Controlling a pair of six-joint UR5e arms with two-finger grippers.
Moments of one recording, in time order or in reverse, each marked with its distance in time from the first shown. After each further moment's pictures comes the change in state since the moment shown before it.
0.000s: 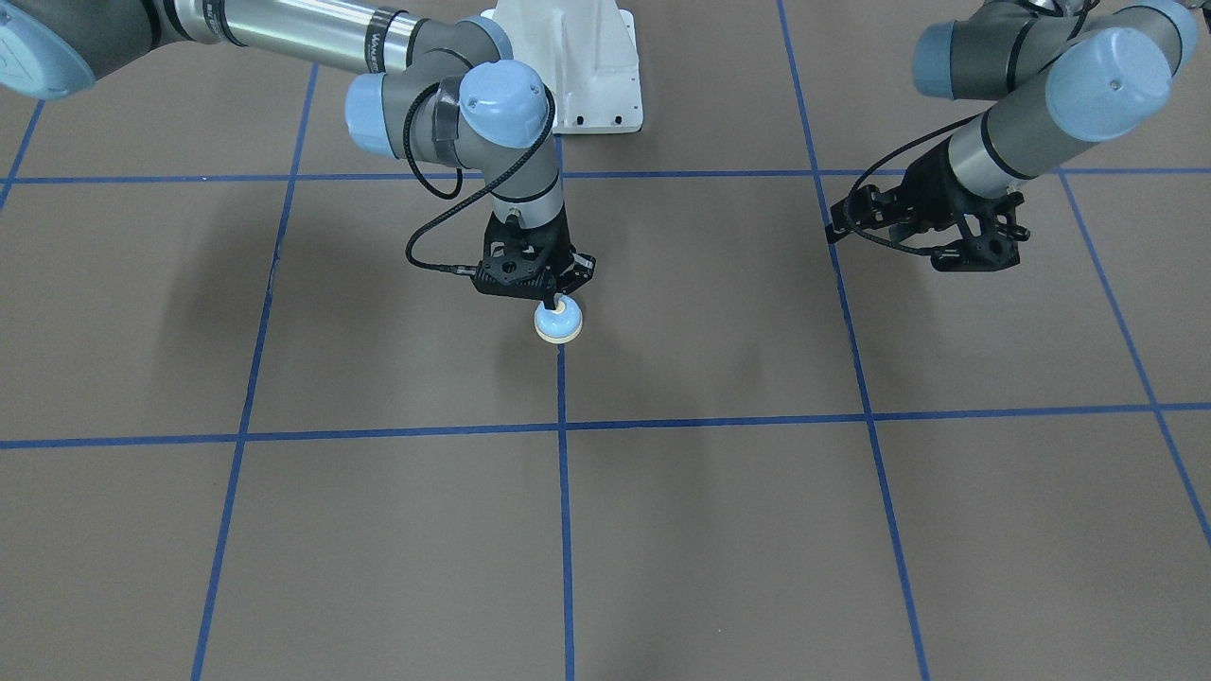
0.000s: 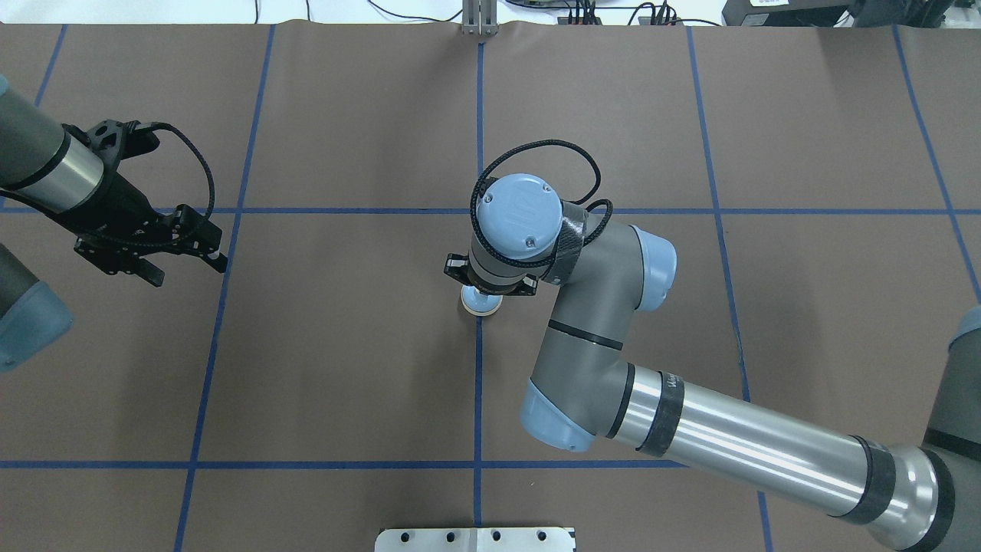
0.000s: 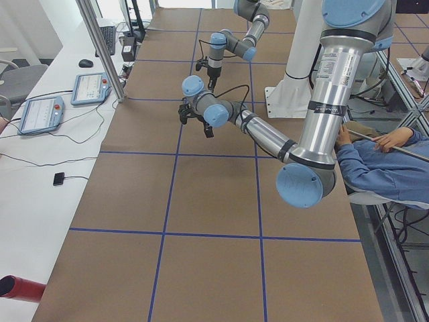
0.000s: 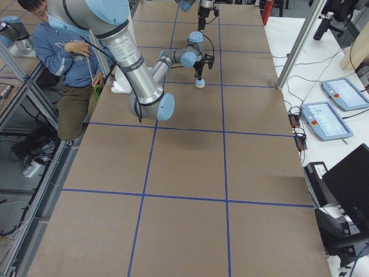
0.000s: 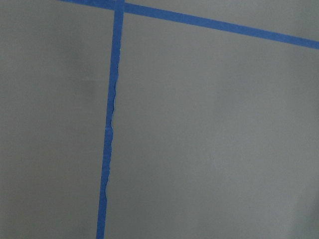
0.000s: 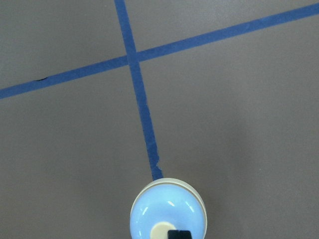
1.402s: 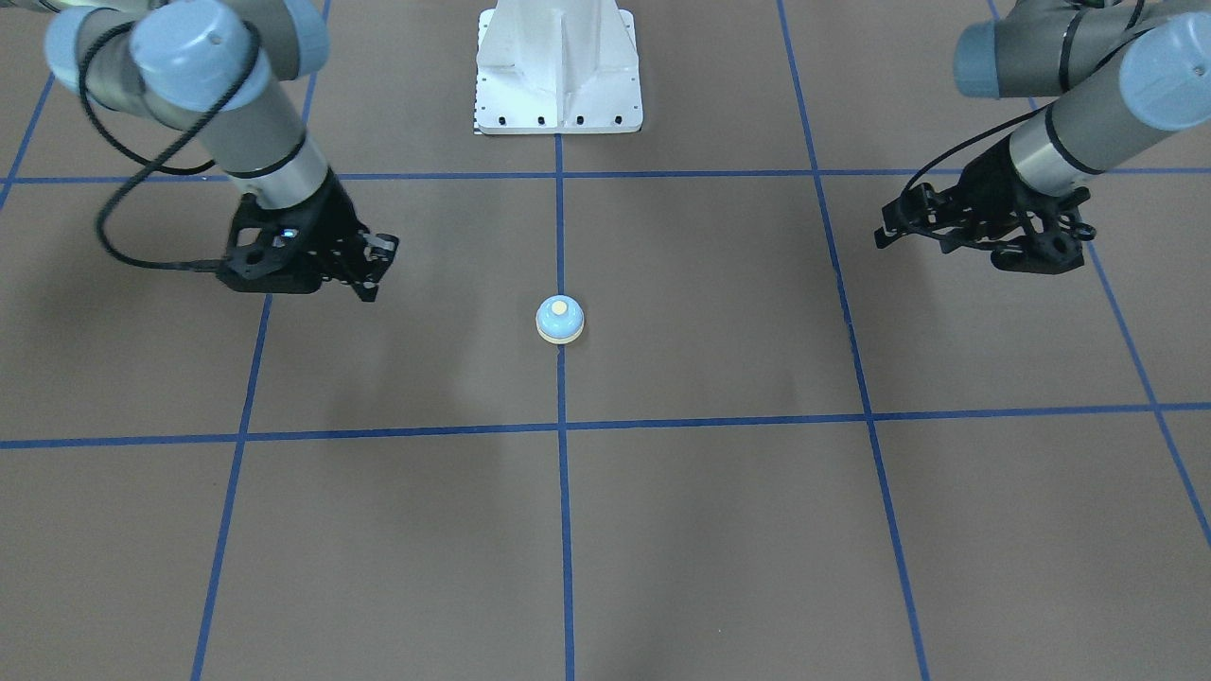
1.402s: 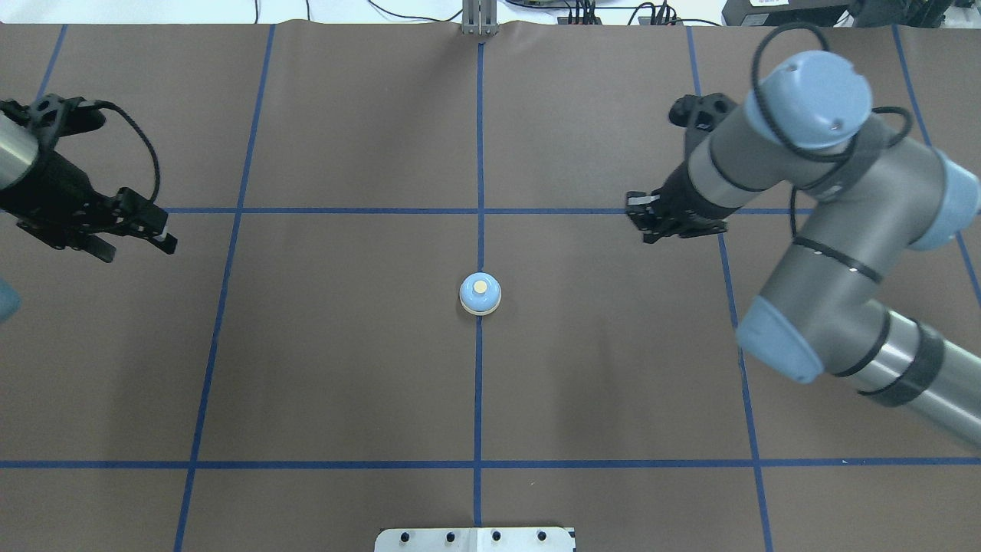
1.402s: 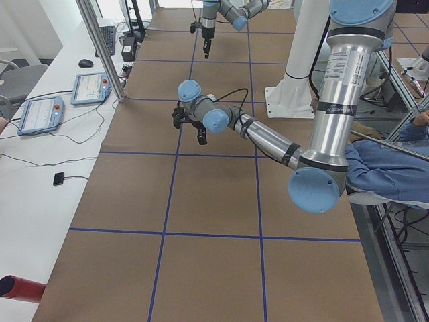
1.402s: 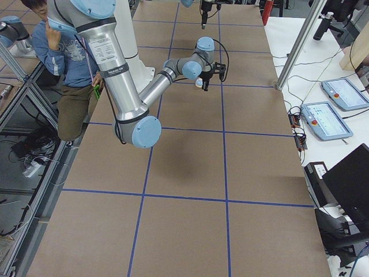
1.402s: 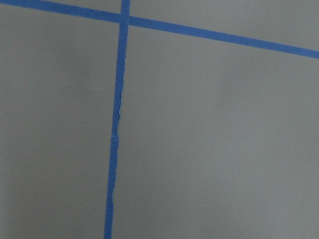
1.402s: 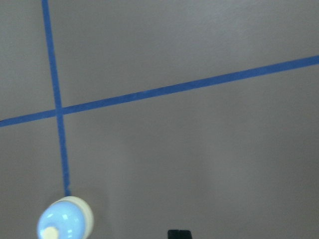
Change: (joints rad) left arm -0.117 0.087 -0.008 -0.004 -0.001 0.238; right arm 0.328 -0.415 0.420 -0.100 0.279 -0.341
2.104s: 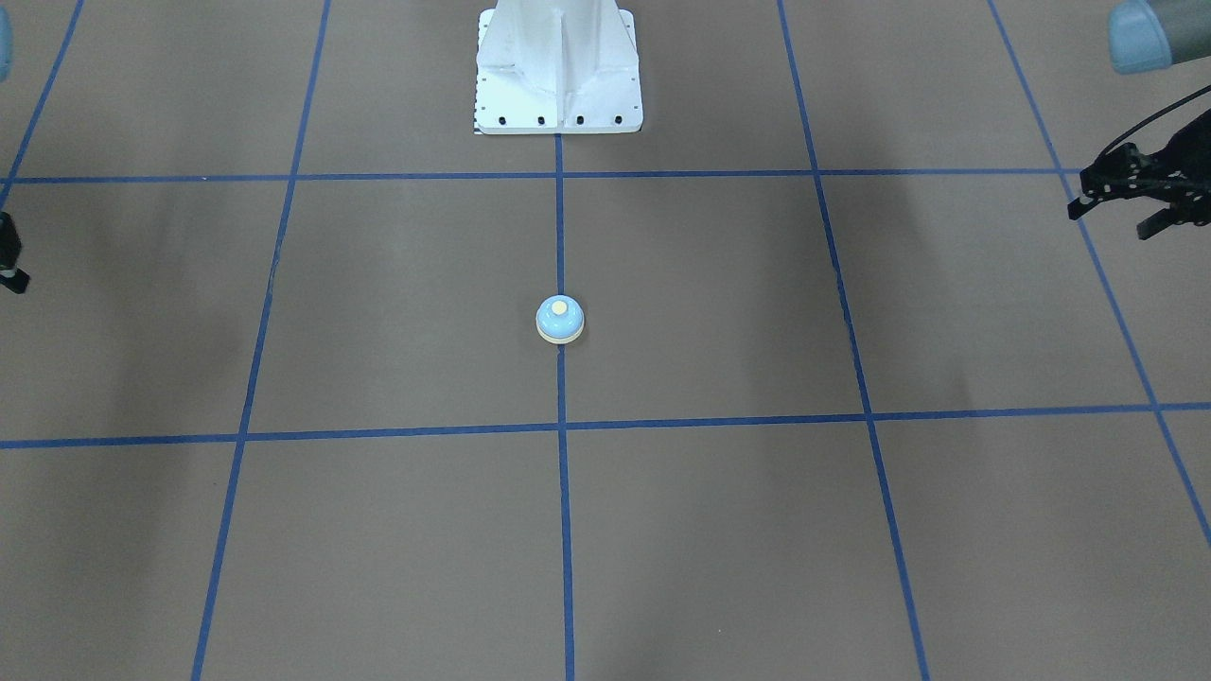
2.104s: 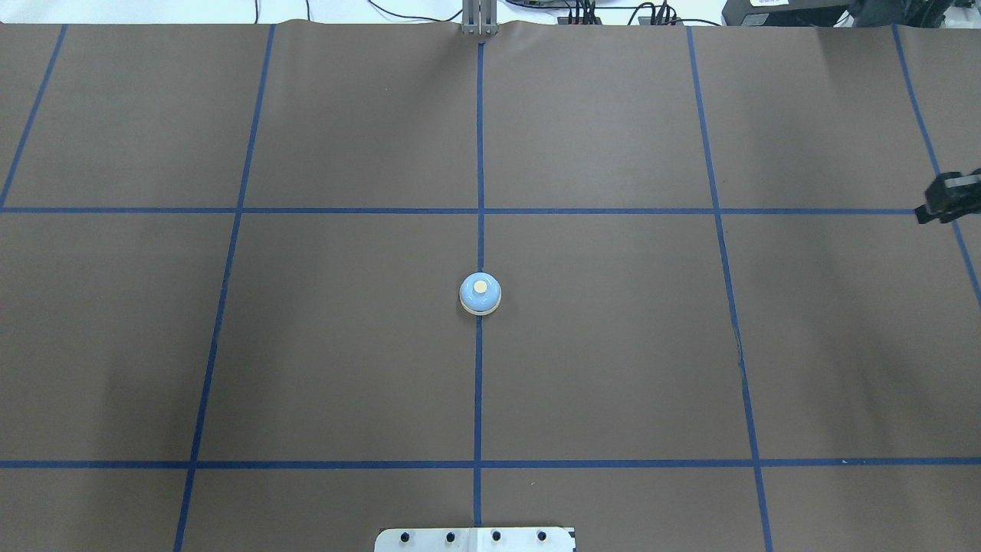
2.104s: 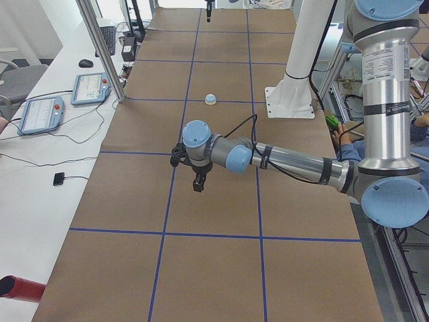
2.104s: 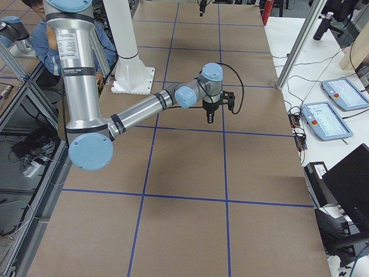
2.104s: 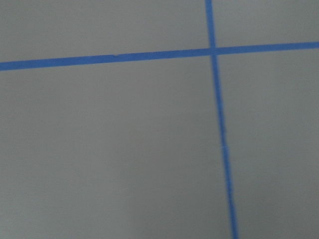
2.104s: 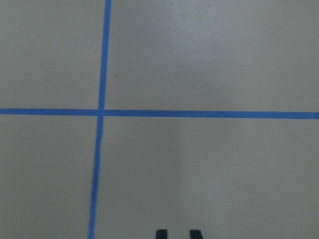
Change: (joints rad) left arm -0.281 0.262 0.023 0.001 0.022 0.634; right arm 0.474 -0.420 0.045 0.005 0.223 -0.727
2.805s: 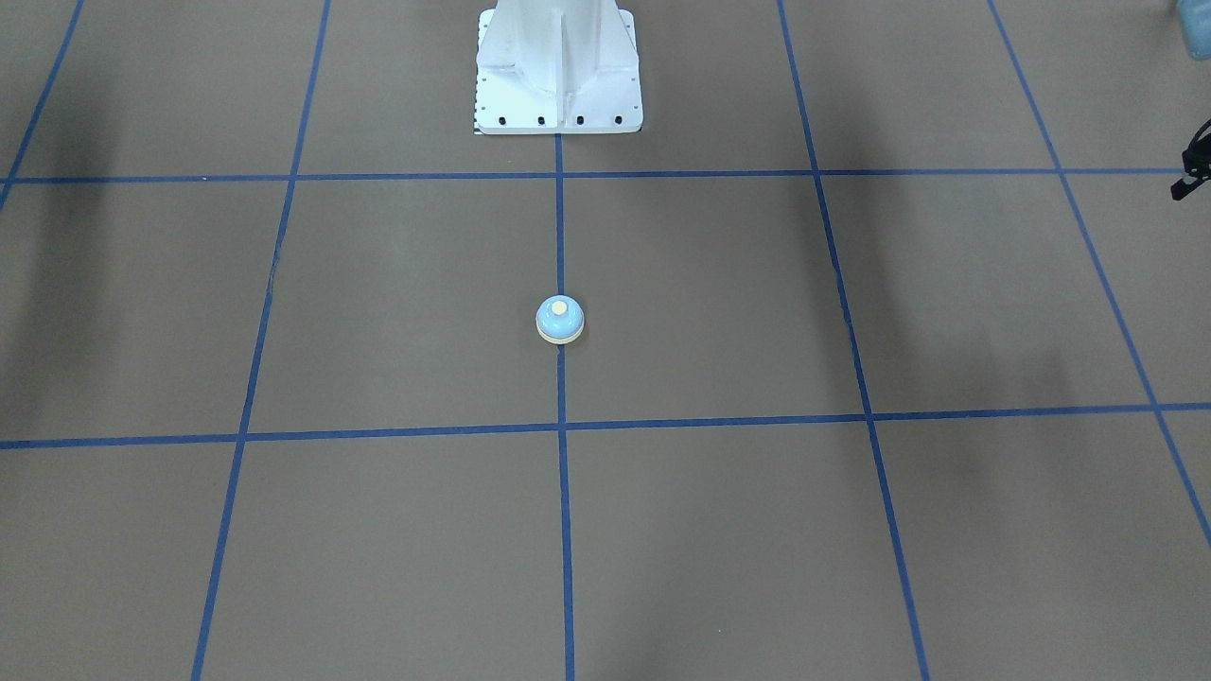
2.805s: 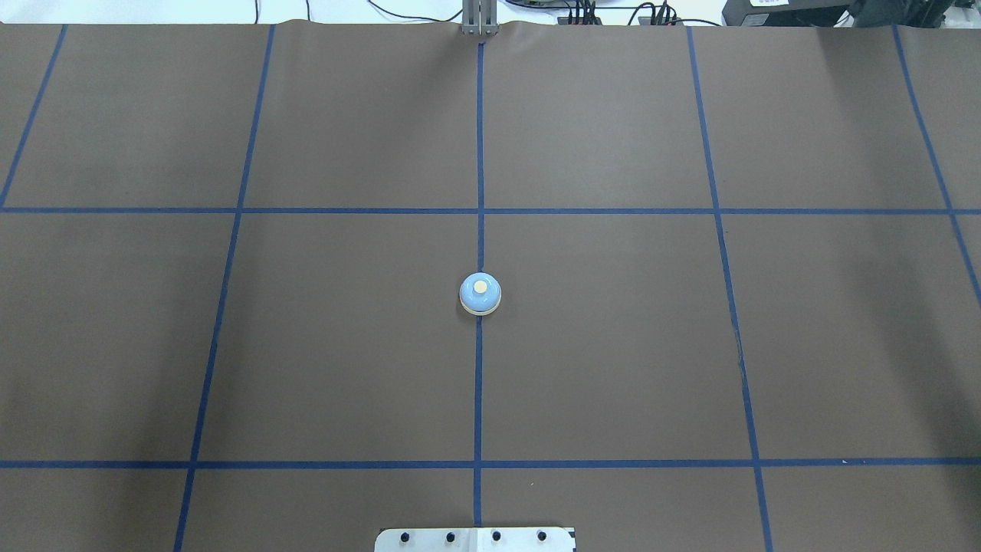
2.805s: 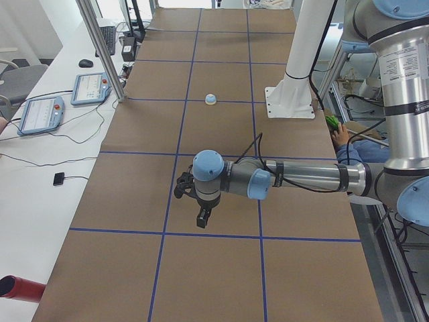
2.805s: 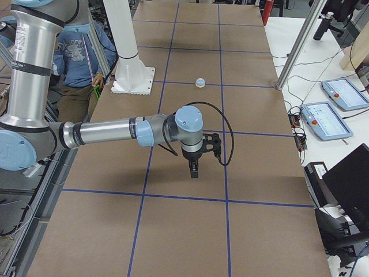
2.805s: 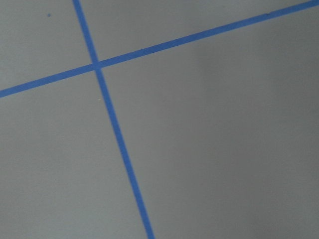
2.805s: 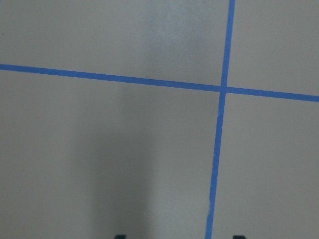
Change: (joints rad) left arm -0.155 0.077 0.077 0.001 0.062 0.246; right arm 0.225 -0.168 -0.031 -0.008 0.030 -0.356
